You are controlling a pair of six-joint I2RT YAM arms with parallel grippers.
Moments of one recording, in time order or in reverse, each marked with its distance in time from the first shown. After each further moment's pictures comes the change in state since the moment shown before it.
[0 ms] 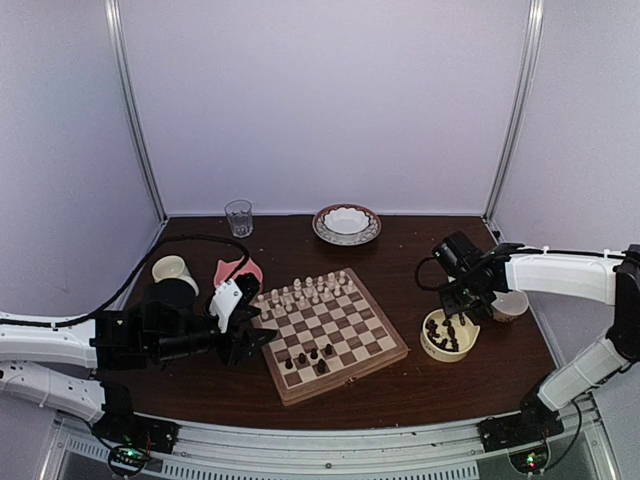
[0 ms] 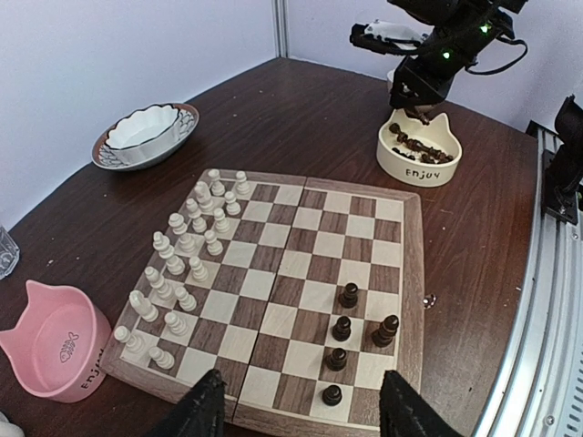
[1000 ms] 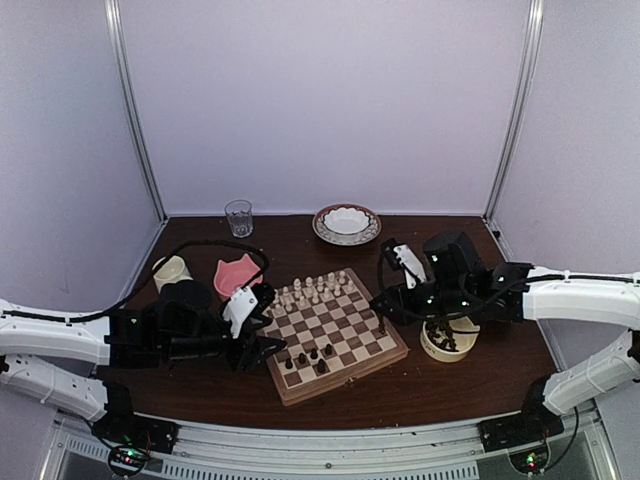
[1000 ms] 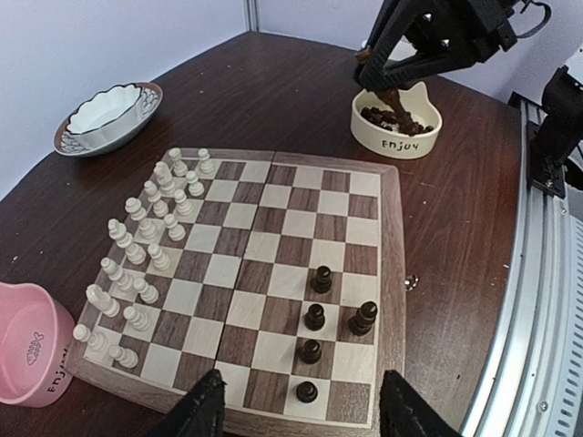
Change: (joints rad) left arm 0.000 0.103 0.023 0.007 0.074 0.000; right arm 0.269 -0.175 -0.048 0.387 -0.553 0.031
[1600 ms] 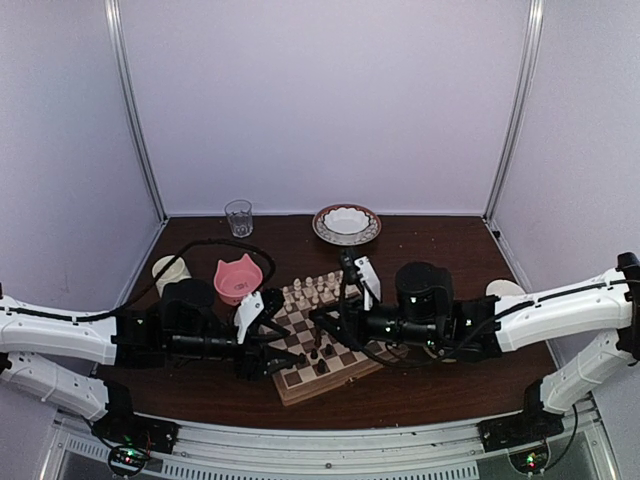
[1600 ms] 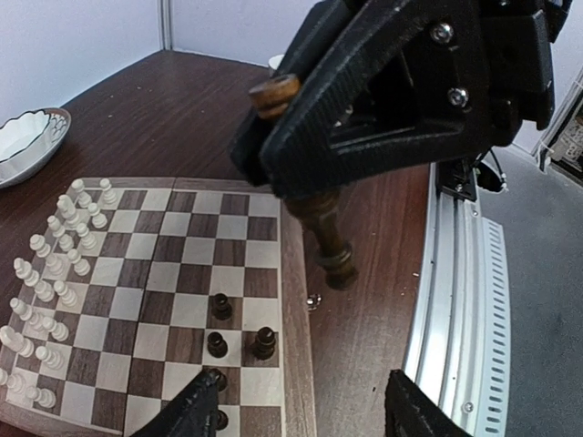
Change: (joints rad) left arm 0.000 0.042 0.000 0.101 0.251 -0.035; right arm 0.348 0.132 -0.025 0.552 0.120 0.163
